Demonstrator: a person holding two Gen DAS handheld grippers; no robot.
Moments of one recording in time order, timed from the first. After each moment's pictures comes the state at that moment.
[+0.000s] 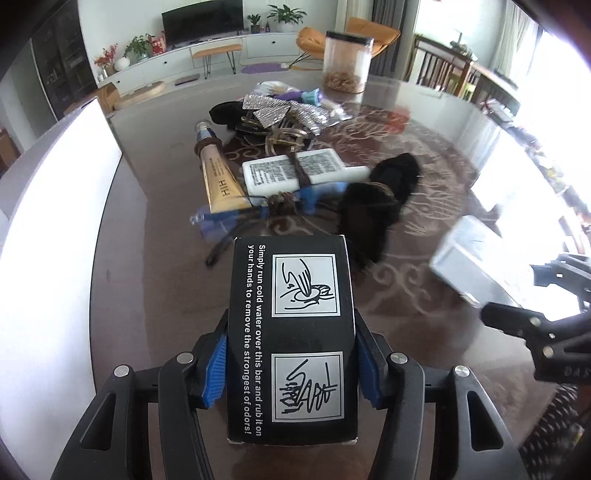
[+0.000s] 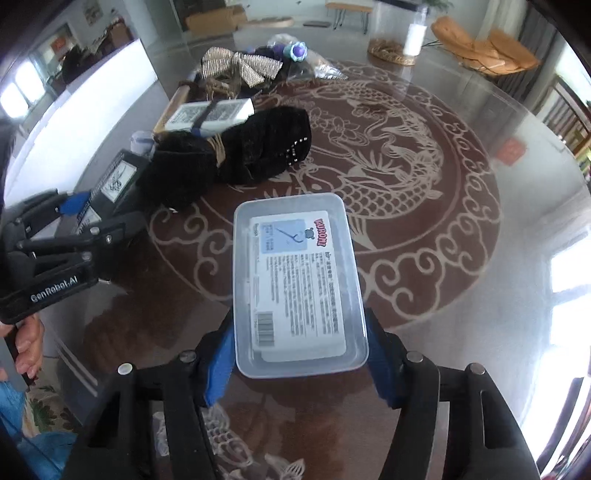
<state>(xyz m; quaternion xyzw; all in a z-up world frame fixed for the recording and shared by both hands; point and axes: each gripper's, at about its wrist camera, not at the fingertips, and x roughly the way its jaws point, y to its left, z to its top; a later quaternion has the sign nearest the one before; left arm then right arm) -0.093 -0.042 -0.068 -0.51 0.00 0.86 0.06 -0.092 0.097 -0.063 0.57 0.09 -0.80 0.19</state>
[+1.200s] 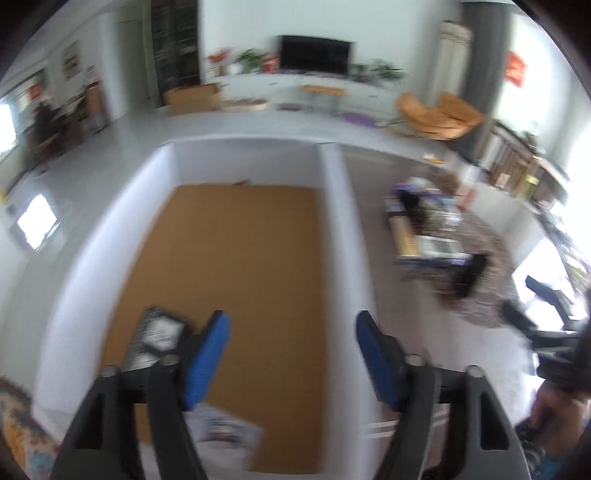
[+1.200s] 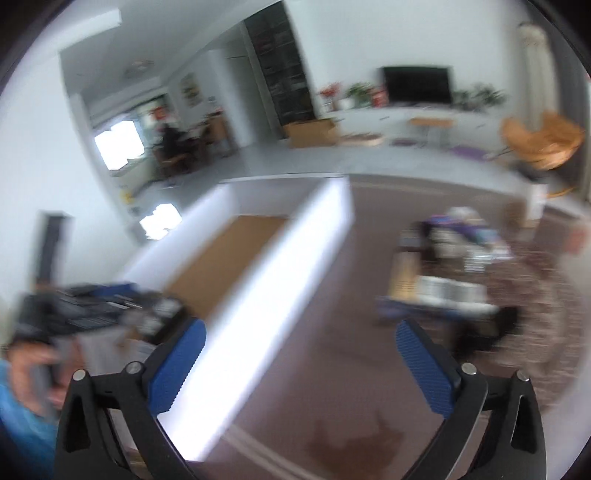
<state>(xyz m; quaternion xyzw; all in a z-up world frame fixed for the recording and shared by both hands) 0.021 -0.216 0.042 -0.43 -0.08 0.89 -0.08 -0.018 -0.037 0.018 0.36 0.05 -0.89 0.27</state>
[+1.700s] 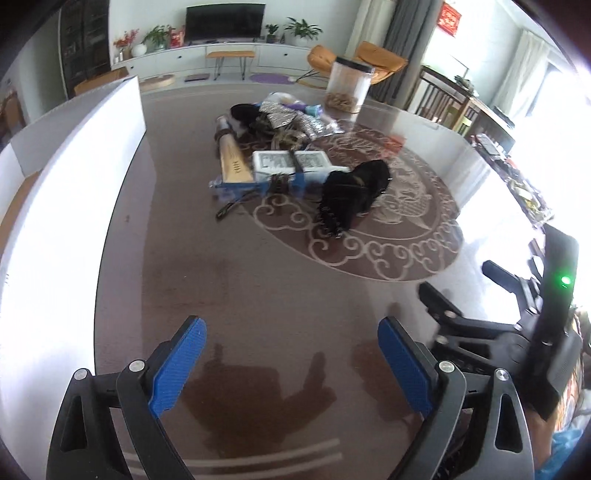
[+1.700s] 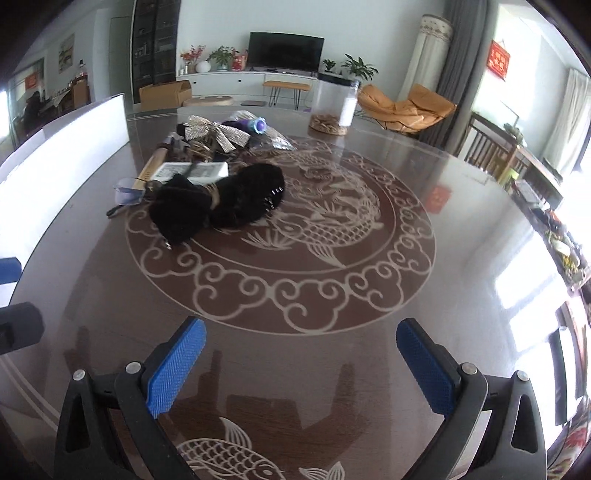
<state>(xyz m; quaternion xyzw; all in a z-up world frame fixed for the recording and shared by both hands) -0.035 -0.053 -0.056 -0.49 -0.07 0.87 0.05 -0.043 0.080 -0.085 0.42 0.10 -0.90 0.05</state>
